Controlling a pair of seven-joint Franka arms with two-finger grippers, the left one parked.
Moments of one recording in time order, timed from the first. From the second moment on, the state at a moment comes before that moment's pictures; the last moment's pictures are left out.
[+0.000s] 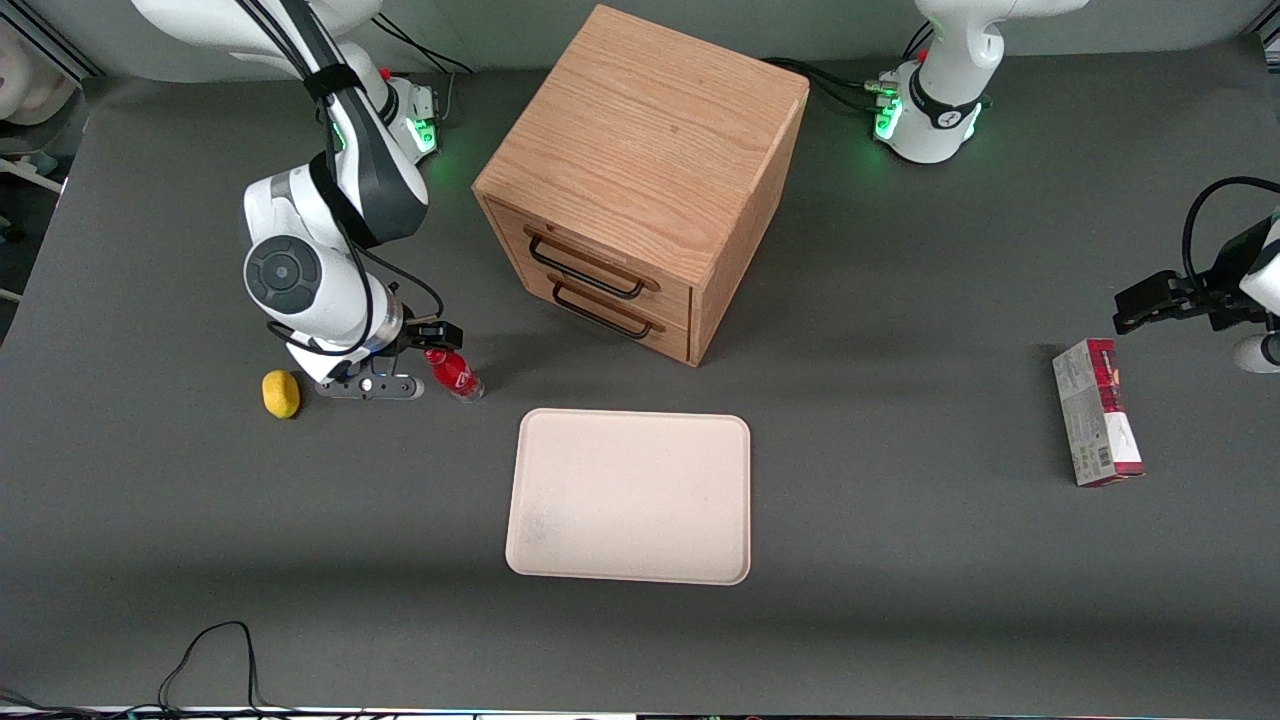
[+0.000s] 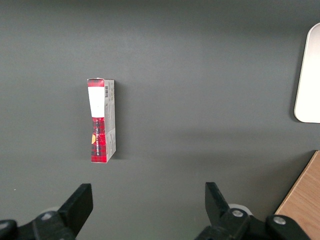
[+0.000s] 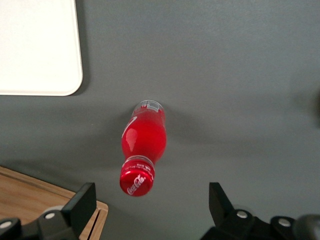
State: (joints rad) arm 0.43 0.20 -0.08 -2.01 0.04 2.03 0.37
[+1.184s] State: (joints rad) arm 0.45 0.22 -0.09 -2.03 0.04 2.07 0.37
